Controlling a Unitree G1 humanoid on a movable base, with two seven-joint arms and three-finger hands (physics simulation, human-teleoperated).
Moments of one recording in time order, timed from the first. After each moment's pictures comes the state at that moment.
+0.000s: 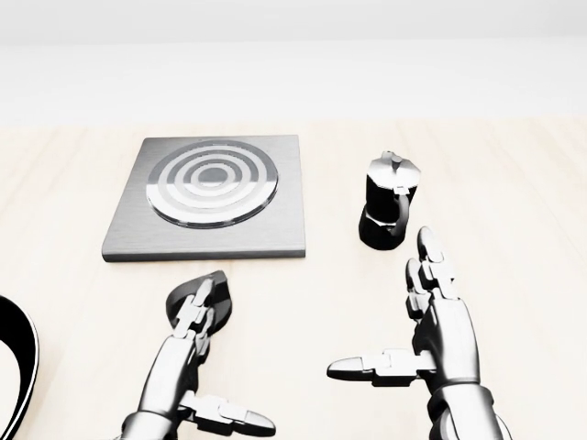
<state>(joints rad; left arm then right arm) -0.06 -0.01 -0.07 0.31 0.10 -0.07 -0.11 -0.01 -0.01 -0.03 0.00 0.05 0.00 0.03</state>
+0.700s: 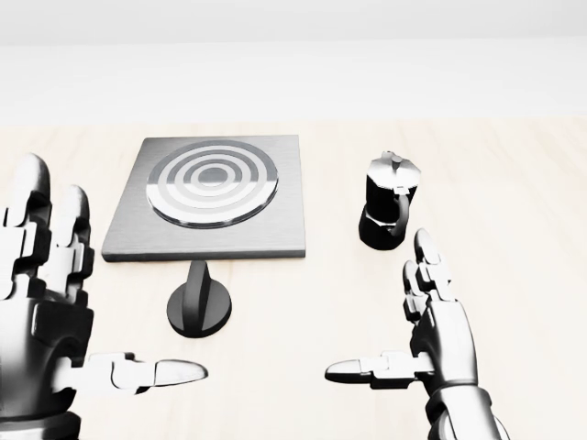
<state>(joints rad) 0.12 -0.01 0.02 -0.48 -0.05 -0.09 -0.05 0.00 -0.01 -0.03 0.00 0.05 0.01 0.03</state>
